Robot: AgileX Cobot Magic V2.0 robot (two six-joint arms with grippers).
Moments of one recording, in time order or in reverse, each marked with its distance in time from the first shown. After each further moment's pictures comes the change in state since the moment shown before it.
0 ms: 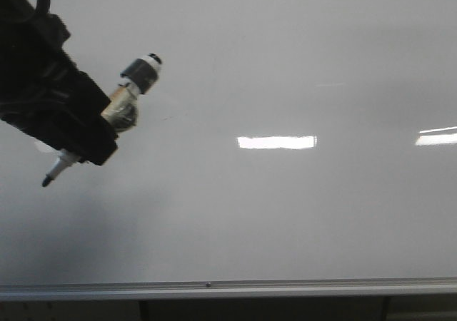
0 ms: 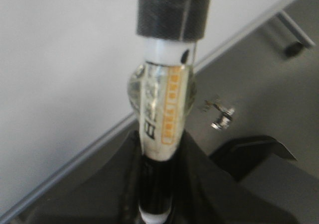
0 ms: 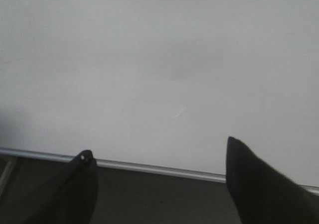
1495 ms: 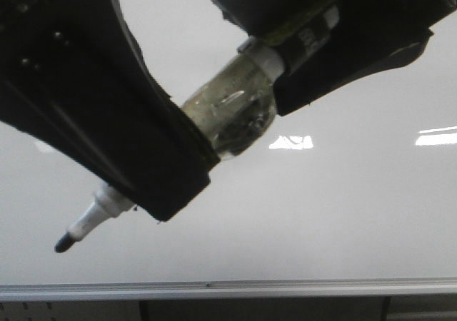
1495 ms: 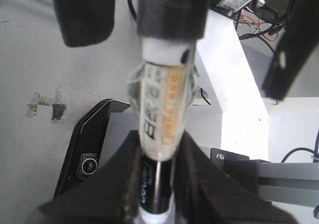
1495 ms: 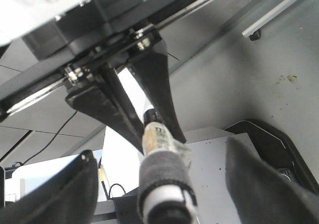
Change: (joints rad) left arm -0.043 0.000 -0.083 -0.633 0.532 0.706; right arm 0.394 0.642 -0.237 0.690 0.479 -0.643
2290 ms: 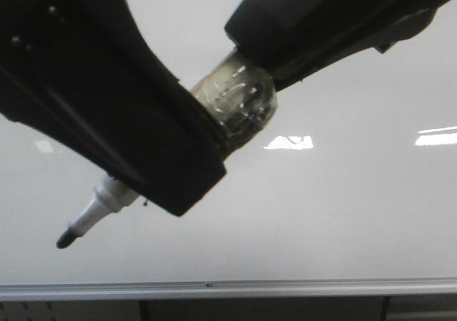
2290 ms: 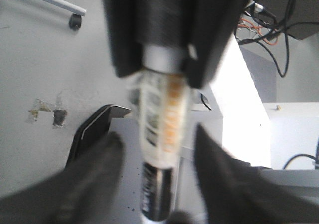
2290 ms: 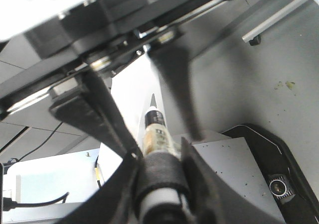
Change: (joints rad) left arm 0.000 -0.002 0.000 -0.016 -0.038 0.009; right arm 0.000 0.001 0.000 0.010 0.000 -0.042
